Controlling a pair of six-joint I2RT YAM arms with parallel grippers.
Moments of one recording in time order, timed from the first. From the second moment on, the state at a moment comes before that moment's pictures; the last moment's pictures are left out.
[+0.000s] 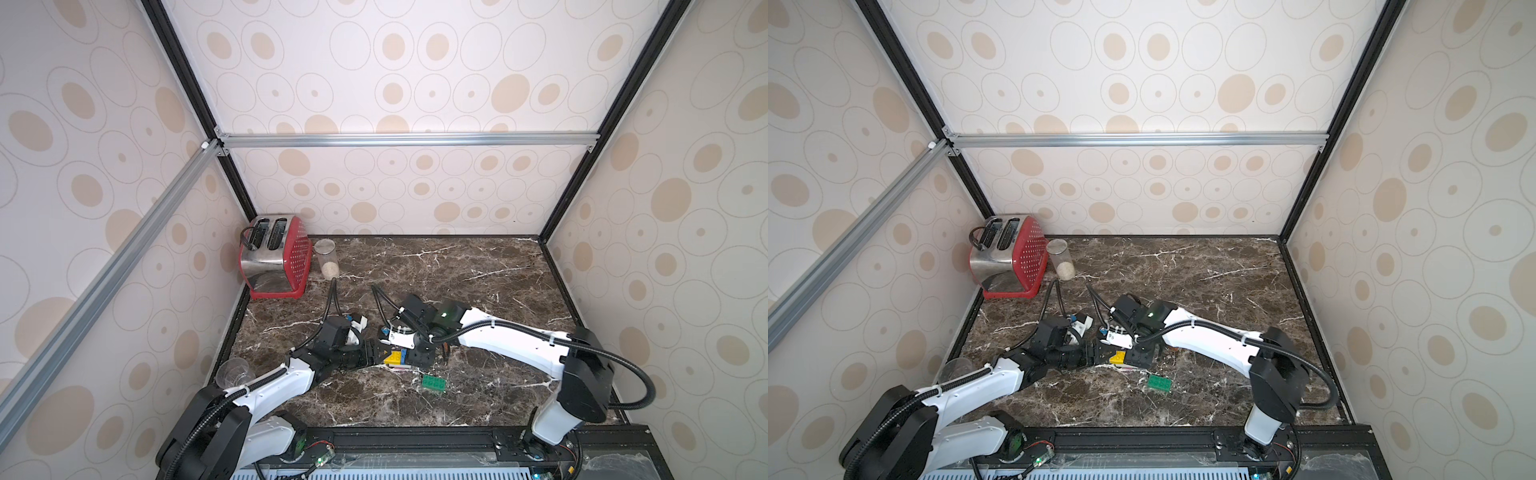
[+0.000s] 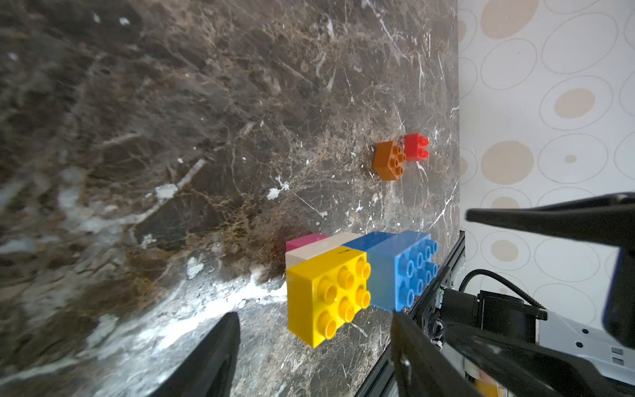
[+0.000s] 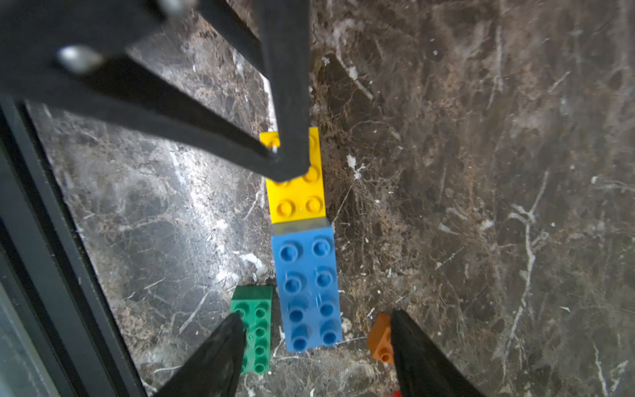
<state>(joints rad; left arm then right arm) -0.50 1.16 0.41 -0.02 0.51 -0.74 0.96 1.59 1.29 -0.91 0.01 -0.40</state>
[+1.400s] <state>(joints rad) -0.42 1.16 0.42 -0.08 0.52 -0.70 1.08 1.49 0.83 -0.68 -0.03 0.15</state>
